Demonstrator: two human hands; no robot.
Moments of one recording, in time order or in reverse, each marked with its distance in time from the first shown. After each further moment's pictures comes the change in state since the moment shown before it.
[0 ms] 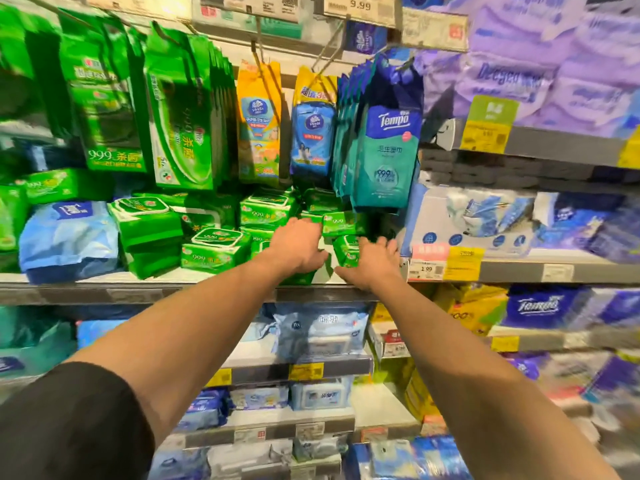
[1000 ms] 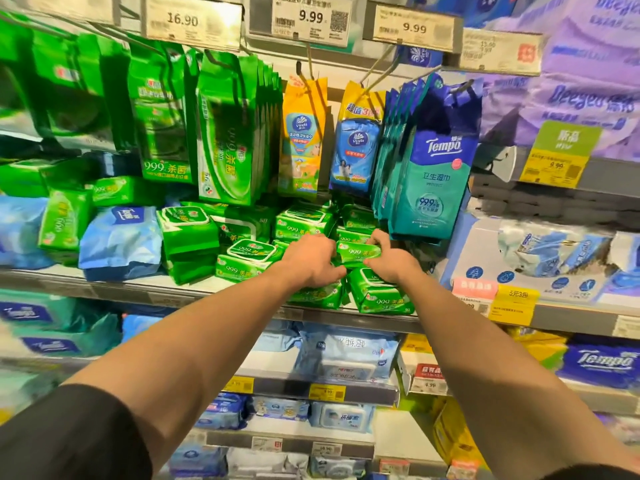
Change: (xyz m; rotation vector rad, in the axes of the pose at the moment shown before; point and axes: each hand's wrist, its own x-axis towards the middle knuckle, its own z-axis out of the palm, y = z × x) left_hand 0.003 -0.028 -0.011 -0.066 -0.097 -0.106; right_hand 0.069 -0.017 -0.018 0.176 -0.240 -0.160
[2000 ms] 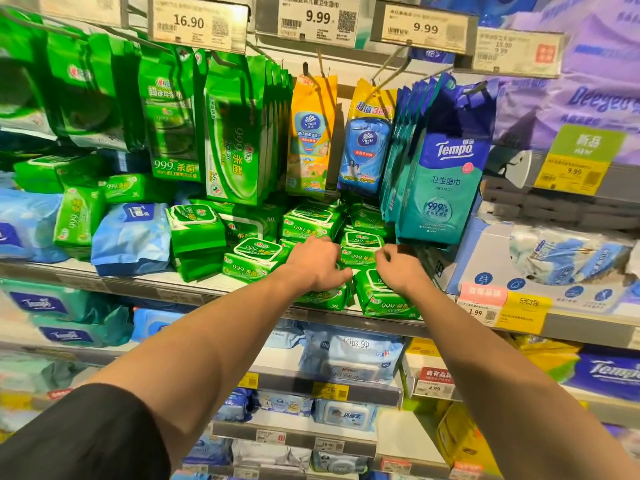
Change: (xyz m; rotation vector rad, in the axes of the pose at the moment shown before) left_hand -0.003 0.000 0.004 0.025 -0.011 -0.029; right_hand -0.010 0.005 0.007 0.197 0.134 -0.049
